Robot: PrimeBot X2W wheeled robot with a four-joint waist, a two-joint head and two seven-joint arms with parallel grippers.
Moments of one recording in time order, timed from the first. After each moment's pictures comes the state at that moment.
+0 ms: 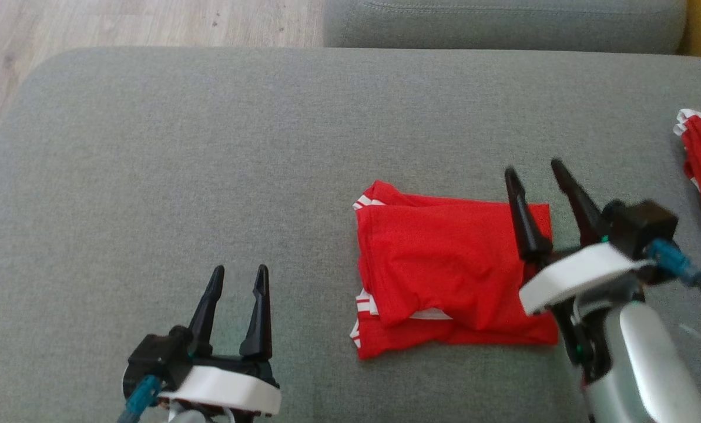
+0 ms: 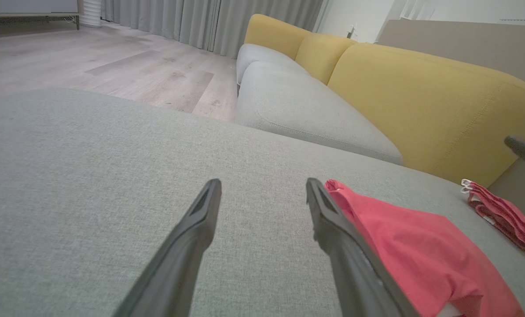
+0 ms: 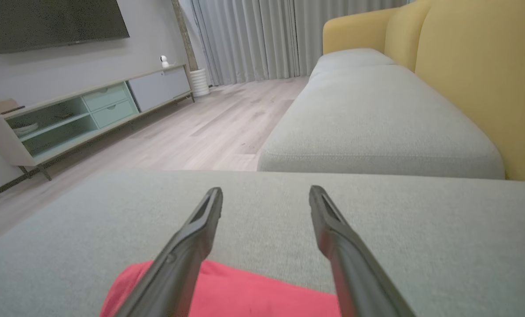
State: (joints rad) left arm -0.06 0.25 -0.55 0.09 -0.63 0.18 -0.24; right arm -0.19 -0.06 0.12 0.12 0.21 0.13 0.05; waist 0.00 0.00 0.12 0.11
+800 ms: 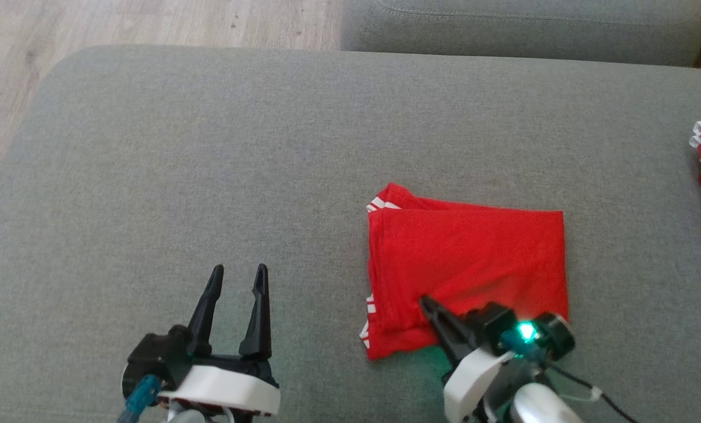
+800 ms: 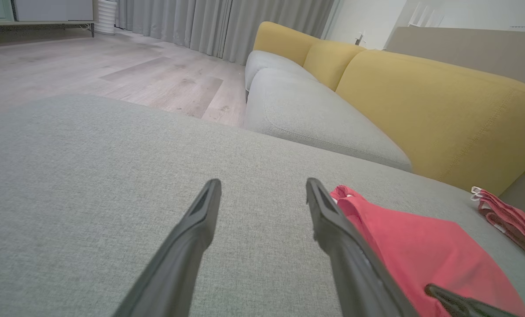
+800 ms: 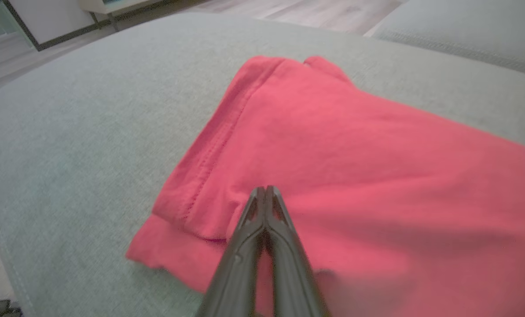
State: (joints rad) left arm -0.06 0.25 -0.55 0.09 -0.63 0.18 -0.24; right arm -0.12 -0.06 0.42 0.40 0.03 0.13 -0.04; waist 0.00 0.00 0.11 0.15
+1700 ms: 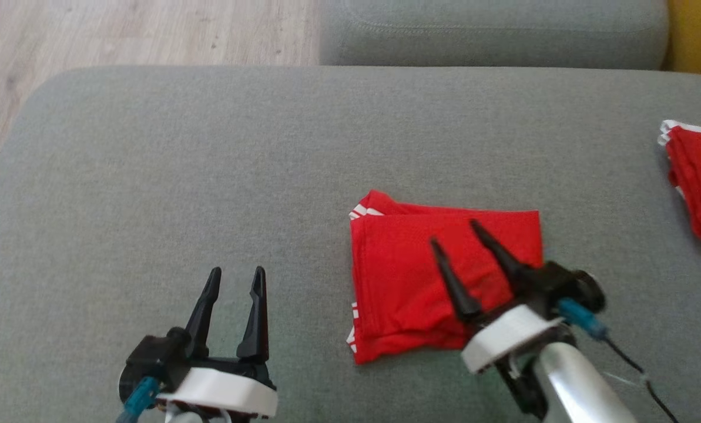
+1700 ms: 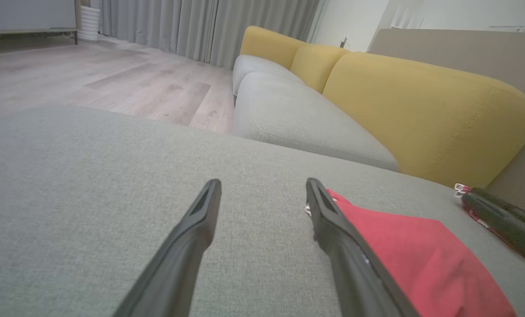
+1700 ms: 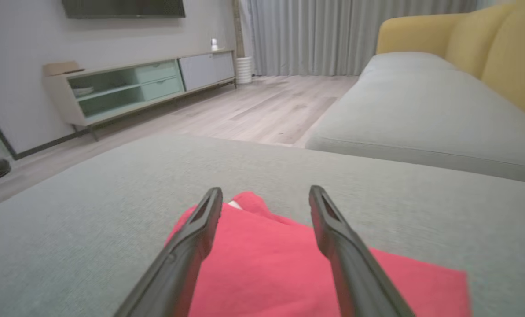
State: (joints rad) left arm -0.06 0.26 -0.56 0.09 -0.63 0.19 -0.24; right arm -0.19 -0.06 0.37 0.37 0.13 0.13 -0.20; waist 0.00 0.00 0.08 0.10
